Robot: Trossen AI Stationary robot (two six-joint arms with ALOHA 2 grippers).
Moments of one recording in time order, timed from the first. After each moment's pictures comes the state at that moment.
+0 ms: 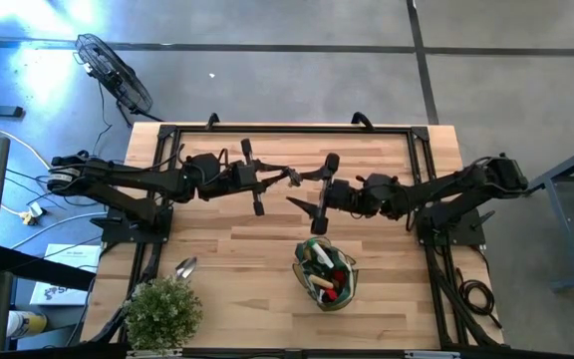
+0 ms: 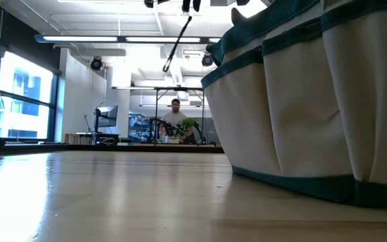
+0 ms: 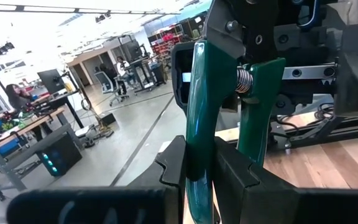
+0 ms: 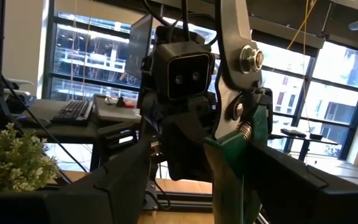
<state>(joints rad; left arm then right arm) 0.00 1.25 0.90 0.45 -0.23 0.36 0.12 1.43 0.88 0.80 0.26 -0.24</state>
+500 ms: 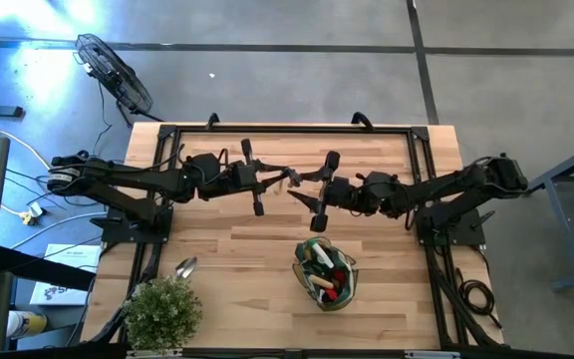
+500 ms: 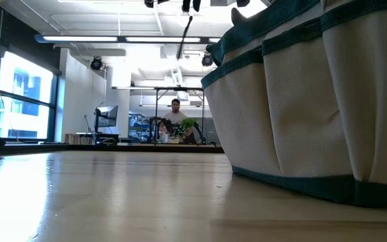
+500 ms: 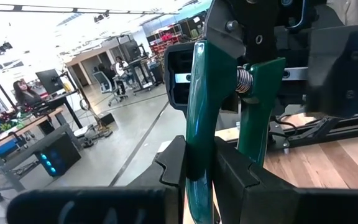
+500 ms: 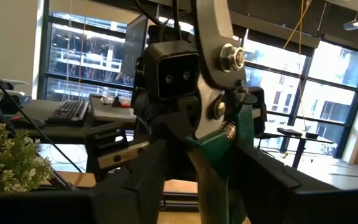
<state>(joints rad) 0.00 1.25 0.90 0.45 -0.22 0.36 0.10 1.43 0.88 0.80 0.26 -0.23</state>
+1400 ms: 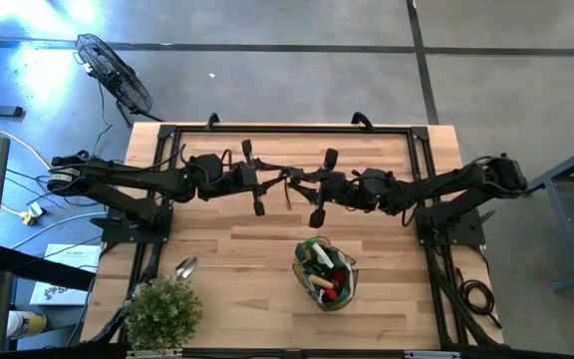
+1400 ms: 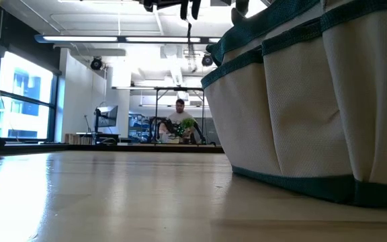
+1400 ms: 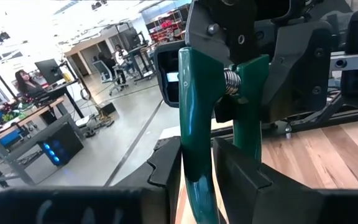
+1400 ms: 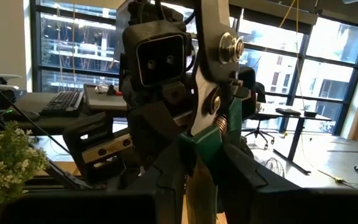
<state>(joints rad) 0.00 1.25 0.90 0.39 -0.24 0.37 0.06 1.43 0.88 0.73 0.26 -0.16</state>
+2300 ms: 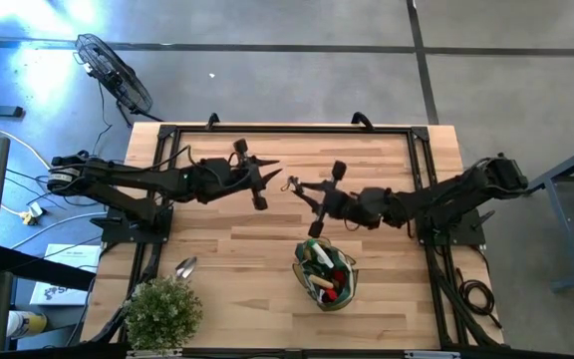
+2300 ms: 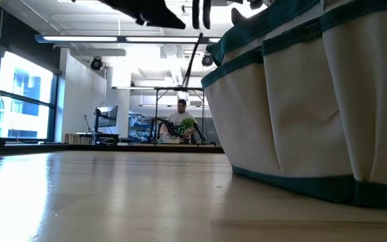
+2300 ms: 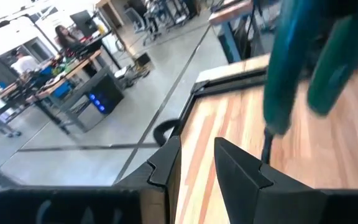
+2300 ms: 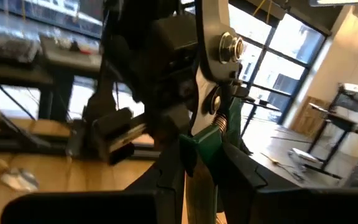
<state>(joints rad) 0.00 1.25 0.90 0.21 -0.47 0.39 0.19 1.43 0.88 0.64 0.56 -0.32</state>
